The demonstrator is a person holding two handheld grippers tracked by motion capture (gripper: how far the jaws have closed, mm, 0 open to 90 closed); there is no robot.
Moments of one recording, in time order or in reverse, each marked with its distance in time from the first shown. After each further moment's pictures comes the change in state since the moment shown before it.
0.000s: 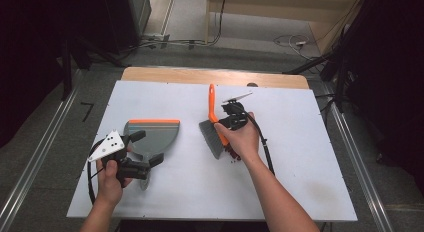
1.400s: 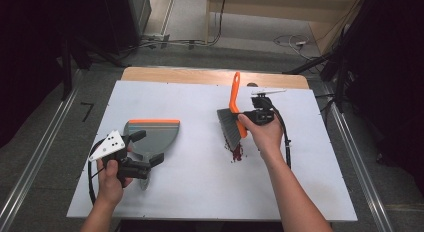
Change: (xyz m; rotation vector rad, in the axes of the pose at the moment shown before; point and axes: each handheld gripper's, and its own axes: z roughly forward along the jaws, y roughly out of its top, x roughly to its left) left arm 0.001 0.000 0.001 -0.003 0.003 -0.008; right arm -0.039 -0.003 -0.062 -0.179 0.071 0.065
